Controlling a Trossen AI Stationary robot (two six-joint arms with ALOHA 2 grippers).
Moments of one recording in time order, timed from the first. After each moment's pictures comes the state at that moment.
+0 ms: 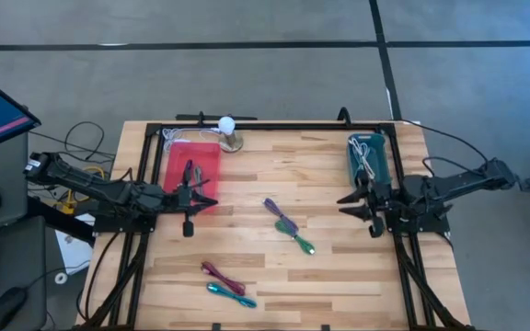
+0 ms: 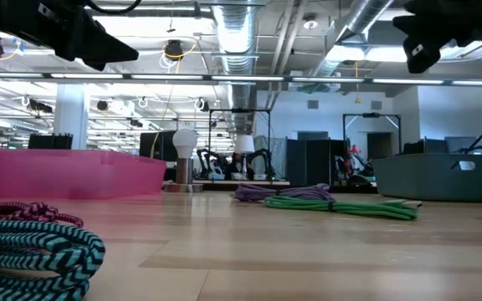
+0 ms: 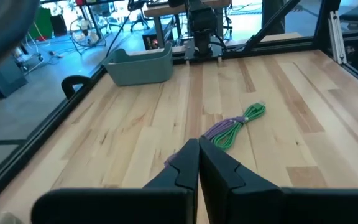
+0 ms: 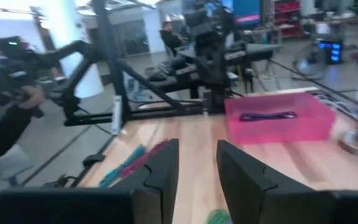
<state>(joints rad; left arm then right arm) -0.32 0.52 0.33 0.09 -0.42 0.09 0.27 0.38 0.25 0.11 0.16 0.15</state>
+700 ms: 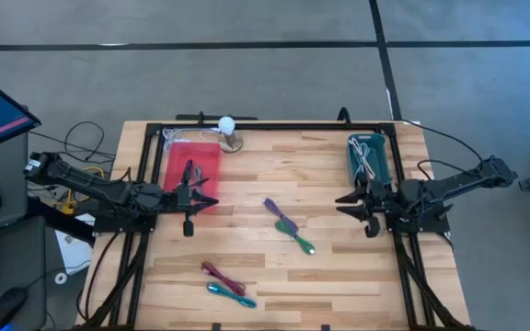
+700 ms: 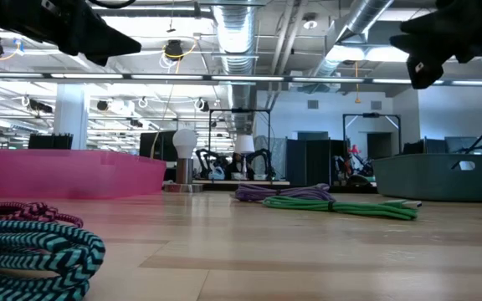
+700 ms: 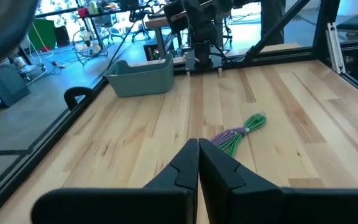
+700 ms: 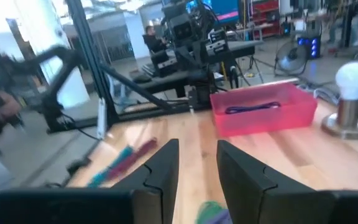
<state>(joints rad) -0.32 0.53 0.33 0.14 -0.42 0.12 0.29 0.38 0.16 0.20 0.27 0.20</state>
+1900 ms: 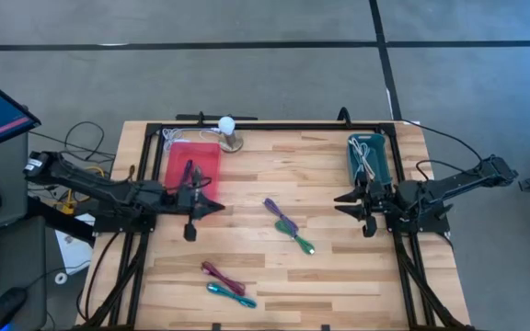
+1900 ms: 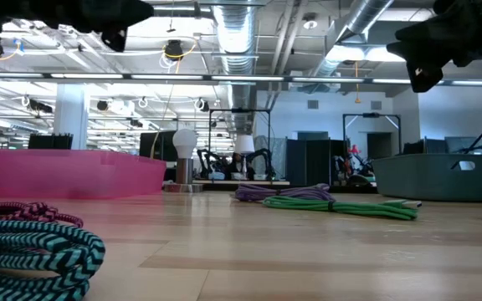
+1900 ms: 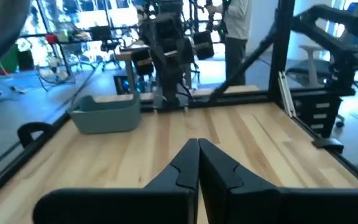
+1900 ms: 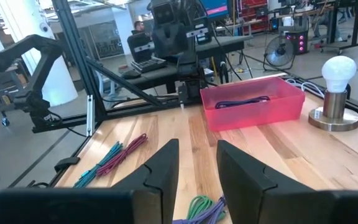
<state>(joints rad) -0.29 0.64 0.37 0.36 -0.25 0.10 0.30 0.40 0.16 0.20 0.32 0.20</state>
